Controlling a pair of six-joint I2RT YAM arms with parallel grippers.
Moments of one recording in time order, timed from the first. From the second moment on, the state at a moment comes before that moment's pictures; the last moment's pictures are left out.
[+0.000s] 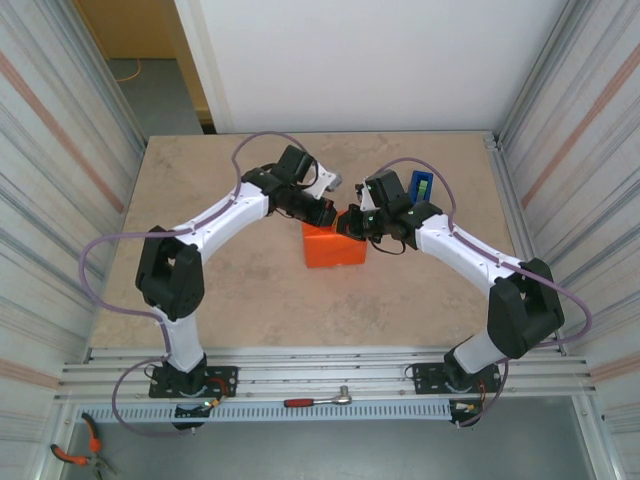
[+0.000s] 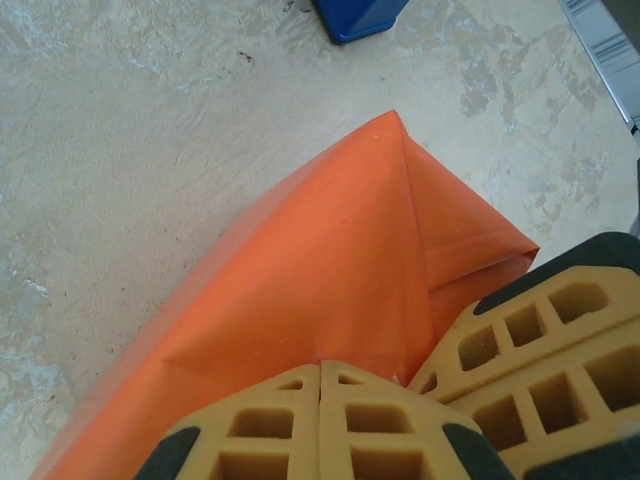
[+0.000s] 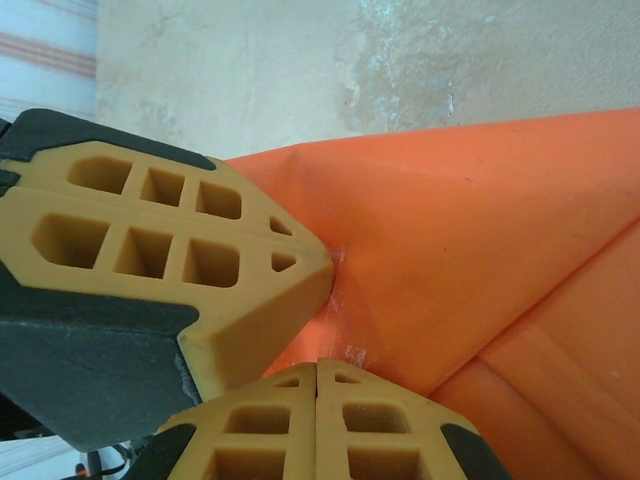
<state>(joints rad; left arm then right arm) -0.60 1.86 1.59 -0.71 0.48 -0.08 0.56 1.52 1.12 -0.42 -0.37 0.74</state>
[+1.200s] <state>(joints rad) -0.59 1.87 1.62 -0.71 0.49 -0.08 0.56 1.51 1.11 -0.41 -0.37 0.75</state>
